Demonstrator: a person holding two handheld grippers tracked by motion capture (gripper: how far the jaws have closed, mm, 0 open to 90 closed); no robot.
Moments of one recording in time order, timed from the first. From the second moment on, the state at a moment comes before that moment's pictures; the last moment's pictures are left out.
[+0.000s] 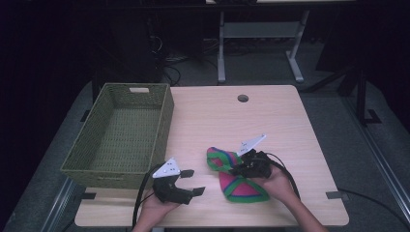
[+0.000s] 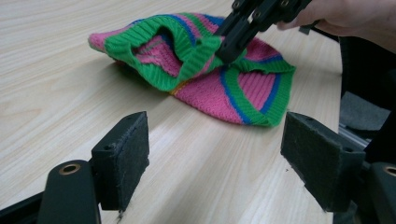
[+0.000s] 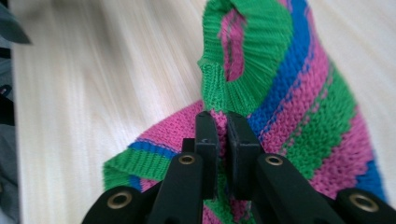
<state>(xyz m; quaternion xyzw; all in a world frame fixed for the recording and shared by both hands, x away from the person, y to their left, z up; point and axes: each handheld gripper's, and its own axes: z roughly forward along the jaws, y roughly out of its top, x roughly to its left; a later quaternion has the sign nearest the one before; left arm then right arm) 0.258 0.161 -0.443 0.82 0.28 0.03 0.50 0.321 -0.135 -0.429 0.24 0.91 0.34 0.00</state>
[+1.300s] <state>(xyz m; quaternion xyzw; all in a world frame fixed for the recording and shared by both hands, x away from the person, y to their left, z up) 0.302 0.135 -0.453 0.79 0.29 0.04 0.53 0.313 -0.194 -0.355 0.18 0.87 0.45 0.00</state>
